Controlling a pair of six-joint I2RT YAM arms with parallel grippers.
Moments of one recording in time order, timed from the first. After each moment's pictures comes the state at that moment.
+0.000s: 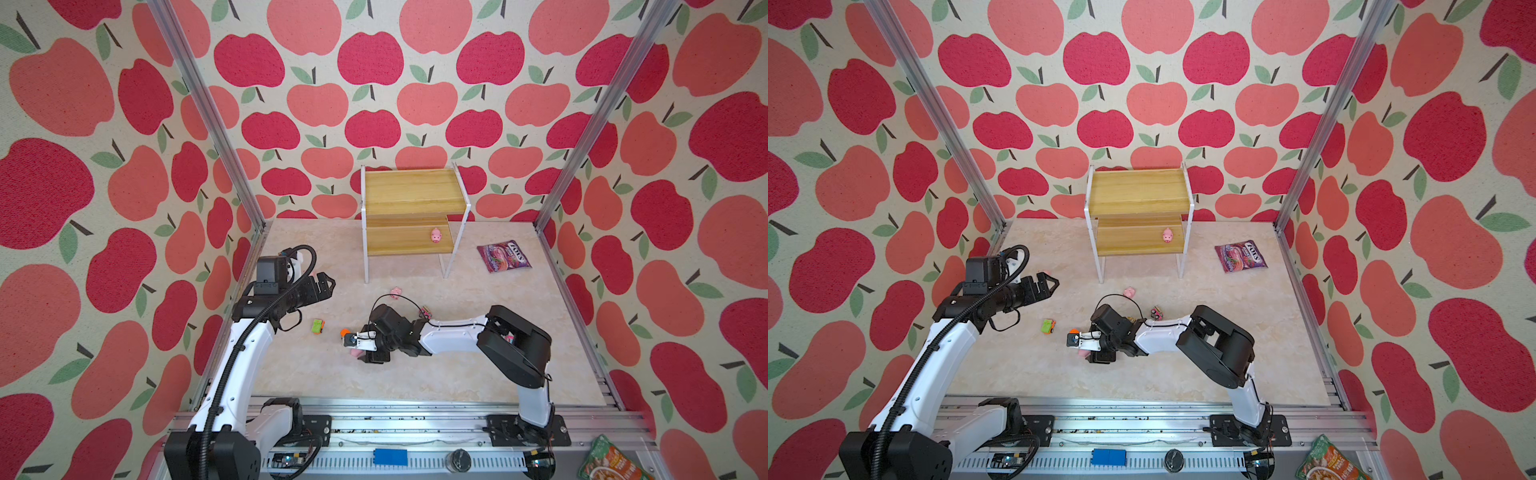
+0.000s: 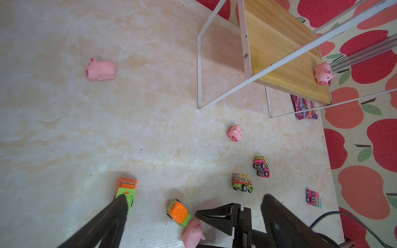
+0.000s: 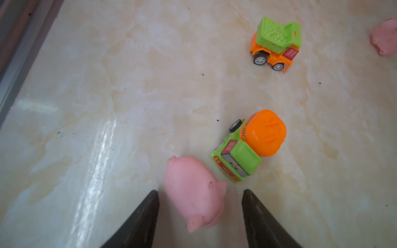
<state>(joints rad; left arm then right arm) -0.01 1.07 0.97 -0.68 0.37 -0.31 1.14 1.98 1.11 0.05 -0.25 -0.59</state>
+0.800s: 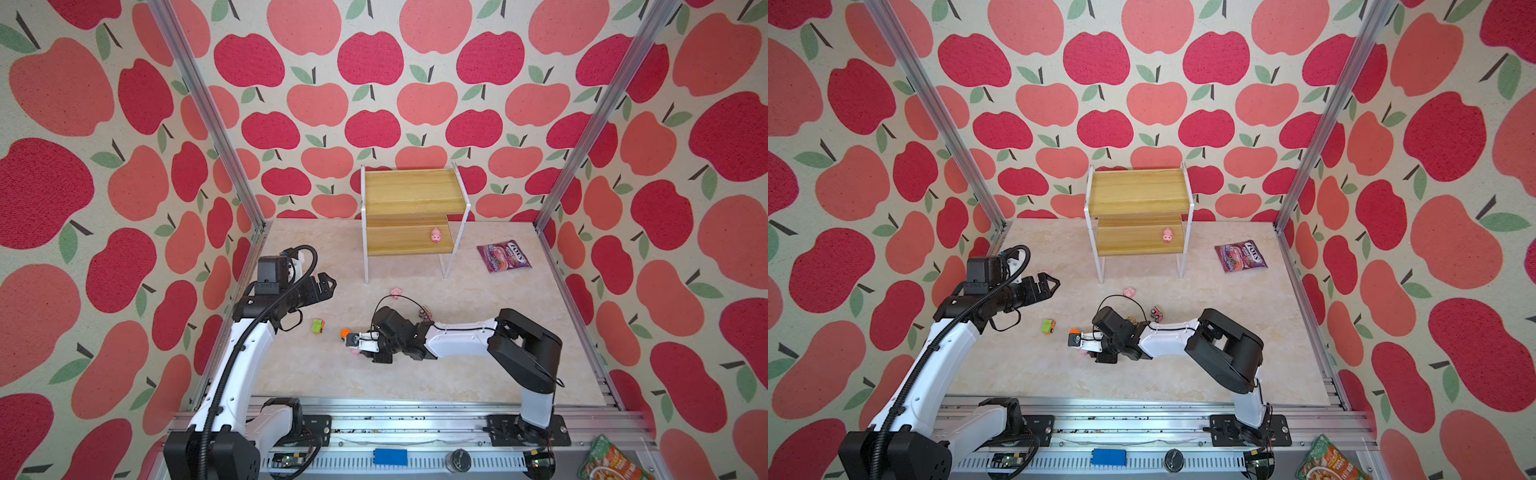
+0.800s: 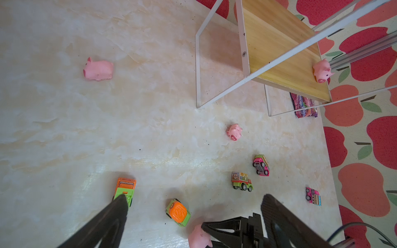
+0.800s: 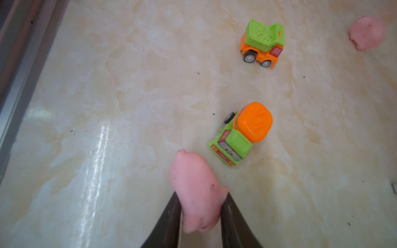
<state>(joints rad) -0.02 1.07 0.97 -0.68 0.37 -0.31 1.16 1.87 1.03 0.06 -0.17 -0.52</state>
